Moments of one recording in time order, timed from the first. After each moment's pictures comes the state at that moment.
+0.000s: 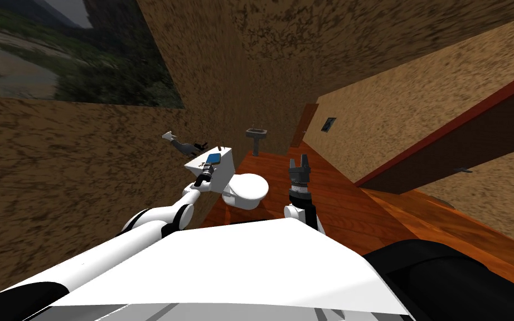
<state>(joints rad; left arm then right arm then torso) -0.60 0.31 0.19 -0.49 0.01 -0.46 0.20 0.51 -0.02 0.06 -2.29 -0.10 -0.51 0.08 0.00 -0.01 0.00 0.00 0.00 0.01</state>
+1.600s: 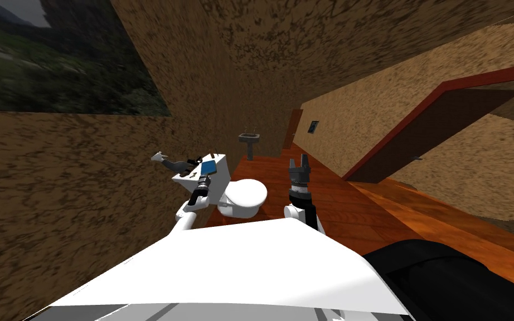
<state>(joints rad) -0.16 0.18 0.22 -1.04 0.07 -0.33 0.10 0.51 -0.02 0.06 -2.29 -0.10 -0.51 0.08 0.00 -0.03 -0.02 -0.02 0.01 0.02</state>
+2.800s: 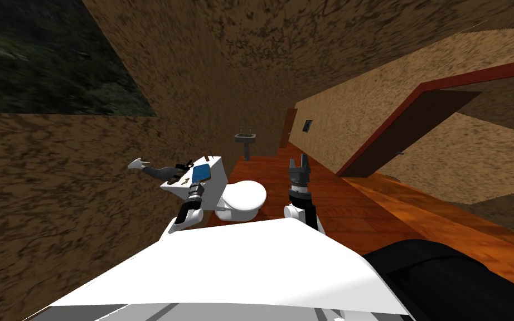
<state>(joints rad) 0.15 0.10 0.23 -1.41 0.10 -0.27 0.05 0.51 -0.02 0.06 -2.29 -0.10 -0.51 0.08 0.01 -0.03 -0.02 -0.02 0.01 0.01</state>
